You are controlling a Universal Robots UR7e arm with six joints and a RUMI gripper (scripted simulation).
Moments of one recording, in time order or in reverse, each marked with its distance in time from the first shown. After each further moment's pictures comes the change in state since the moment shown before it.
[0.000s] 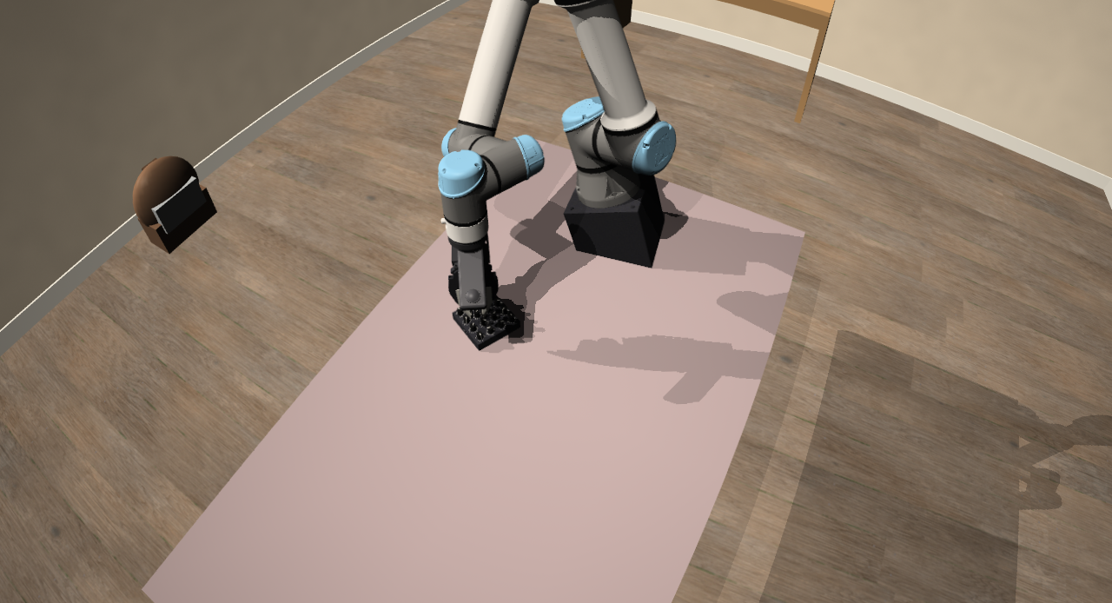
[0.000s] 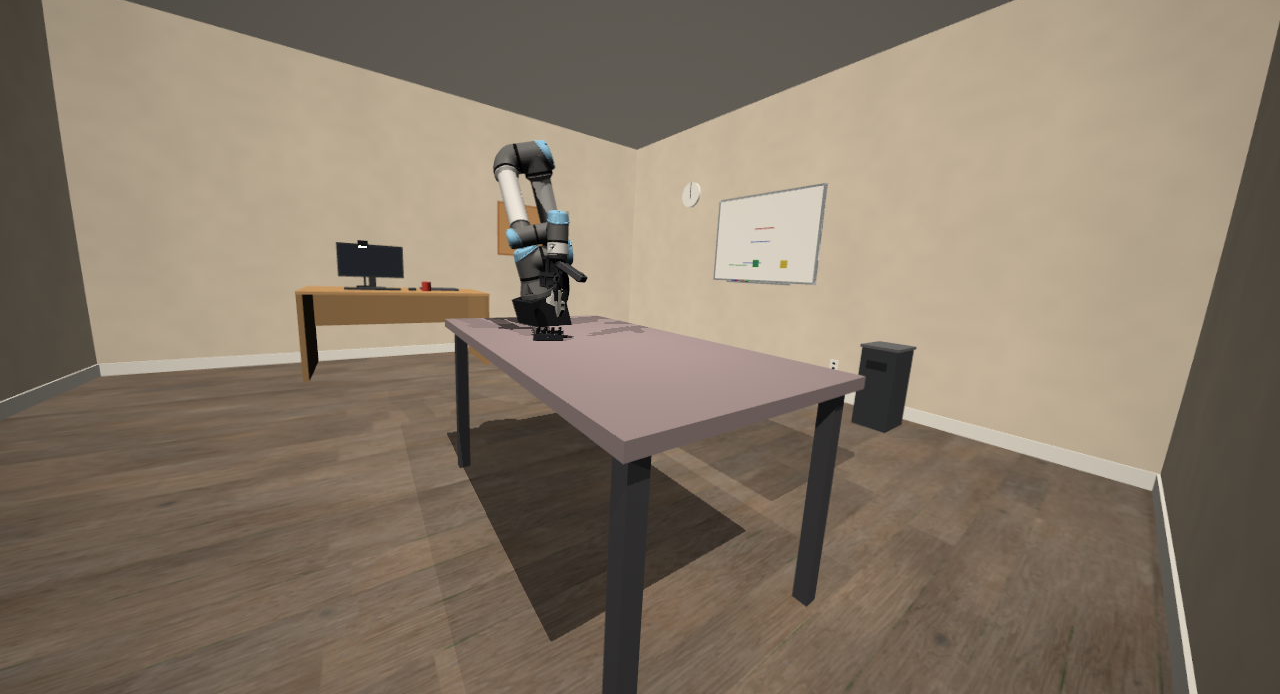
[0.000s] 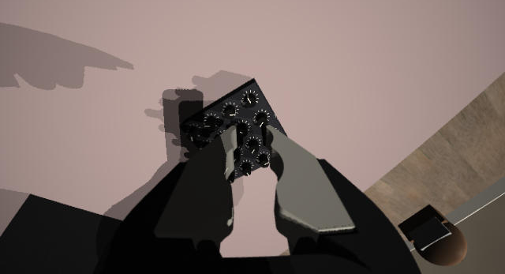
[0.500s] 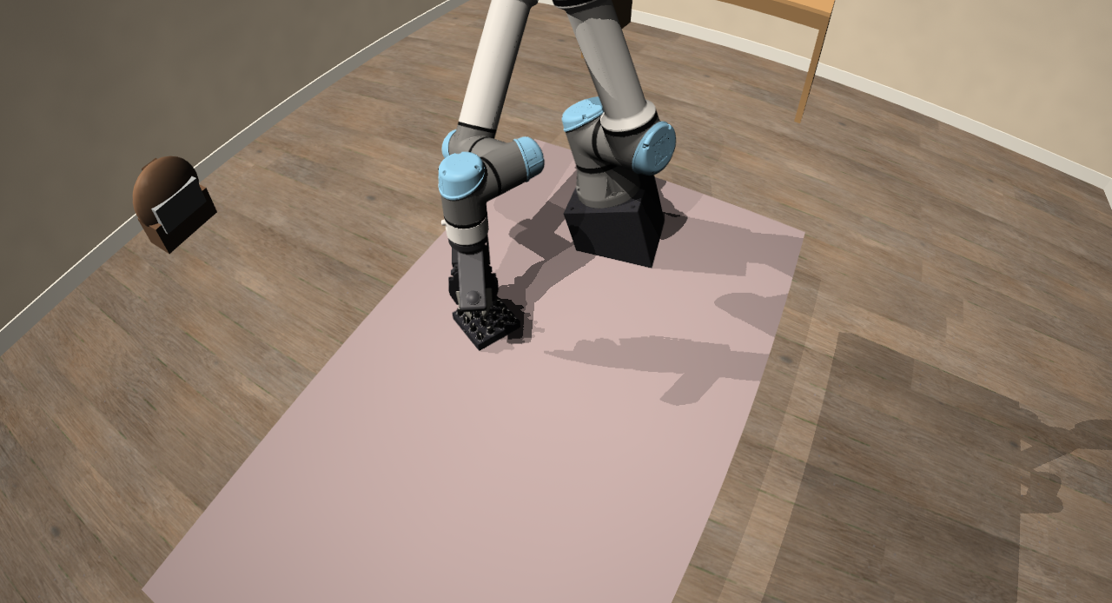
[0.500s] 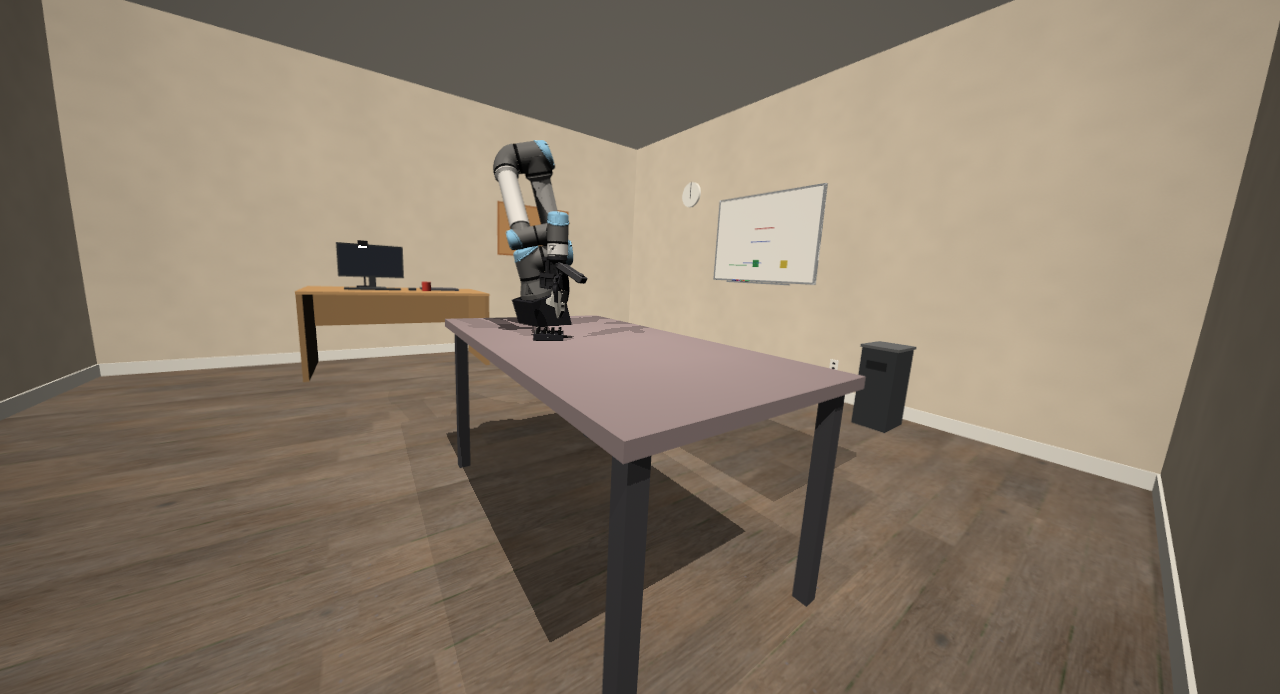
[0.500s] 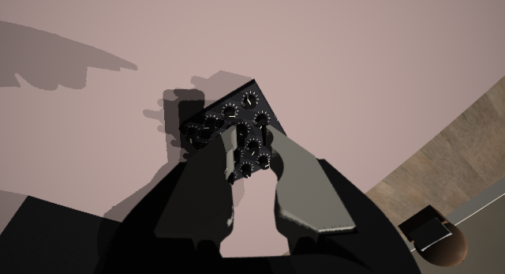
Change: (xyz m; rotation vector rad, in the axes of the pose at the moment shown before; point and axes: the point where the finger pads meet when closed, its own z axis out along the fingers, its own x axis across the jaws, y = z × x) arm 0.000 0.000 0.004 0.000 0.000 0.000
